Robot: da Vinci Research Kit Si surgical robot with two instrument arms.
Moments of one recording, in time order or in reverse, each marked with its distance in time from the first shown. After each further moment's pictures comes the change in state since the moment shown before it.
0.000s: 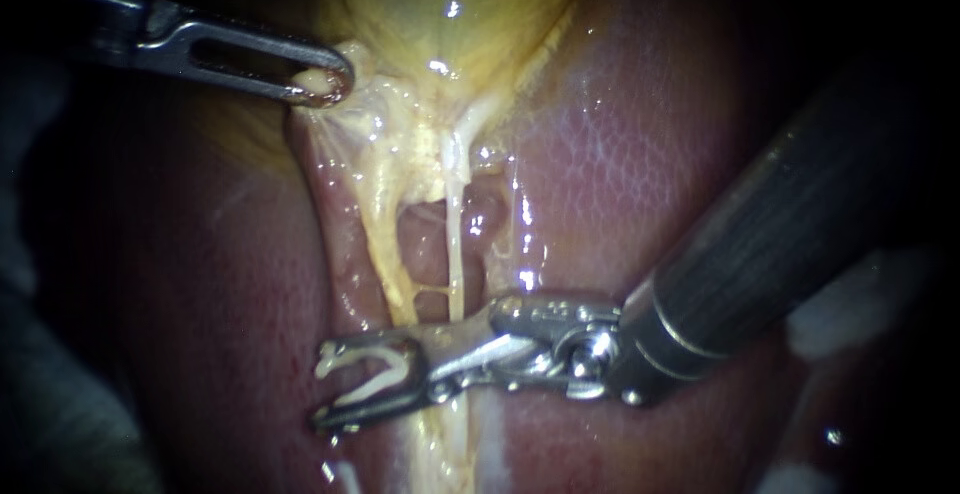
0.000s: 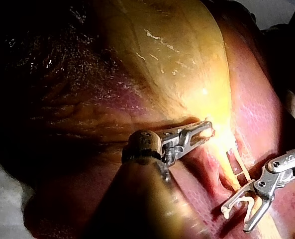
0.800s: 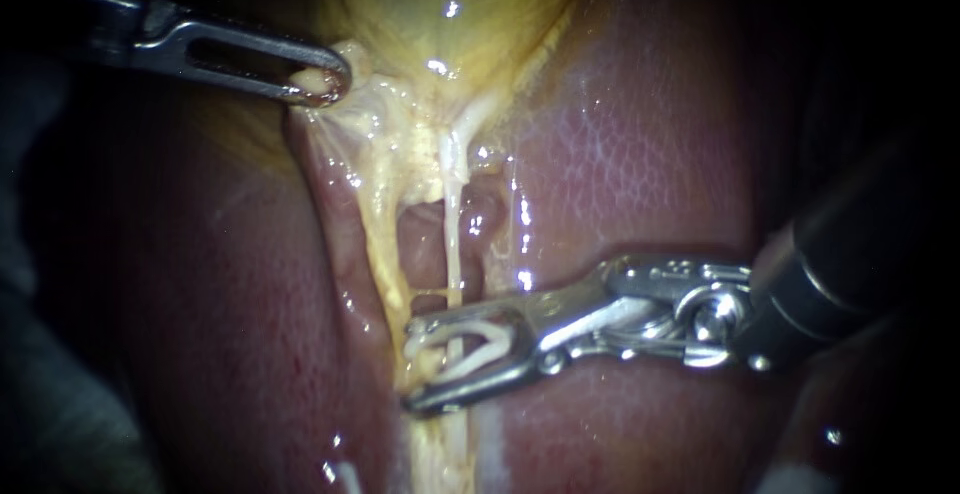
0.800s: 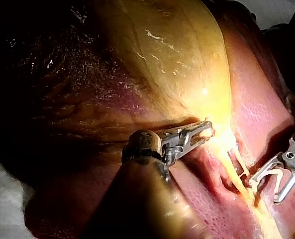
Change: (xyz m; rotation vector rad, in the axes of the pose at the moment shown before) right arm 0.002 -0.001 -0.010 0.008 -0.027 0.034; left arm 0.000 0.000 0.000 -0.002 -0.001 0.001
